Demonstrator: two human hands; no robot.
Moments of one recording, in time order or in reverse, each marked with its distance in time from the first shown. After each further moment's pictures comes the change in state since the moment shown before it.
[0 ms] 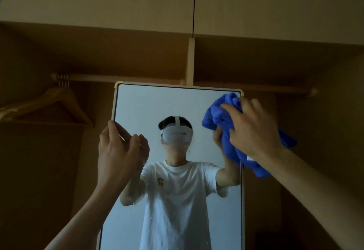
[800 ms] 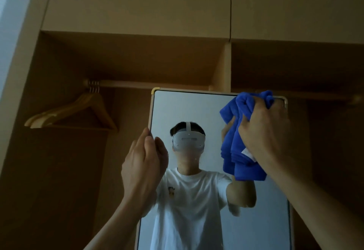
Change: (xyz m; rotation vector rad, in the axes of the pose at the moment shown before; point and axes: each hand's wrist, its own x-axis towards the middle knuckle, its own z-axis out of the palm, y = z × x) left_hand 0.018 -0.030 -0.019 -0.194 0.067 -0.011; right_hand 0.043 -0.093 -0.003 0.183 0.051 0.483
